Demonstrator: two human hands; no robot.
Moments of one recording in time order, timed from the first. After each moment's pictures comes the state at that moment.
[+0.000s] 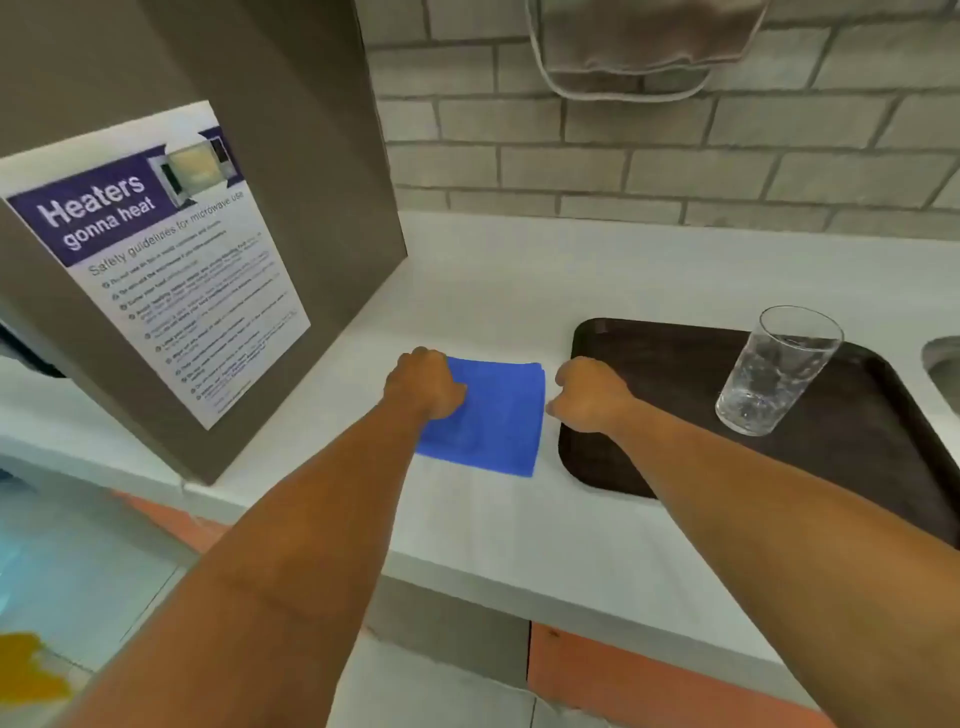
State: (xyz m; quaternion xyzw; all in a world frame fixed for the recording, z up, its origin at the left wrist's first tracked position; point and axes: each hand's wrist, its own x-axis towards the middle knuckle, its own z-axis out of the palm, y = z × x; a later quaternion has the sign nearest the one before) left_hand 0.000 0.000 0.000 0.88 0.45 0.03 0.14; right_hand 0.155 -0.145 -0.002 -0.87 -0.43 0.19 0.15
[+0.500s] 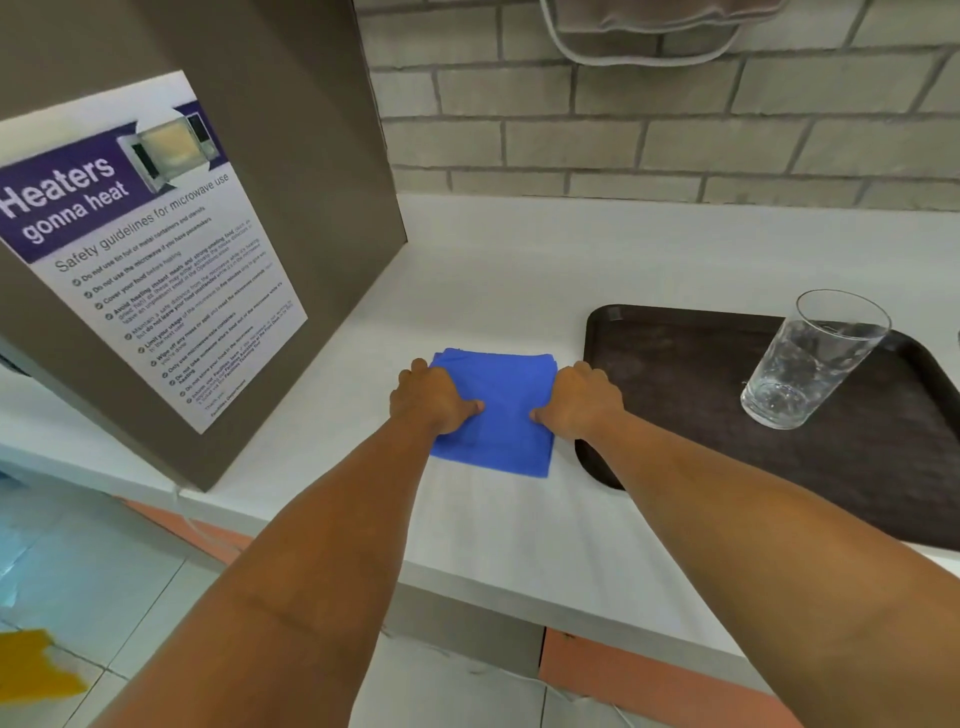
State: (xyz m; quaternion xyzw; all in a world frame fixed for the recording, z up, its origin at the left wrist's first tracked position) left_hand 0.000 0.010 -0.035 0.85 0.50 -0.03 0.15; right_hand 0.144 -0.115 -0.039 -0.89 -0.42 0.15 0.07
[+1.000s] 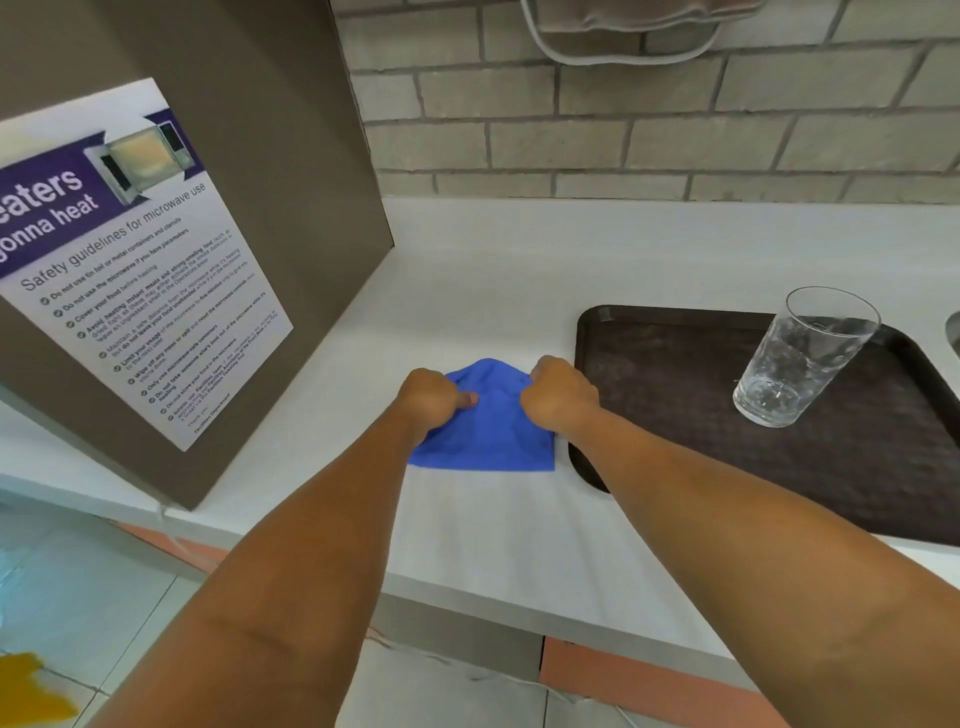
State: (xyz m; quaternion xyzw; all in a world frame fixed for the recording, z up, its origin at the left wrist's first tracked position) left_hand 0.008 0.016 -0.032 0.71 0.51 0.06 0.48; right_hand 0.139 -0.101 -0.031 -0.87 -0.35 0.22 0.25
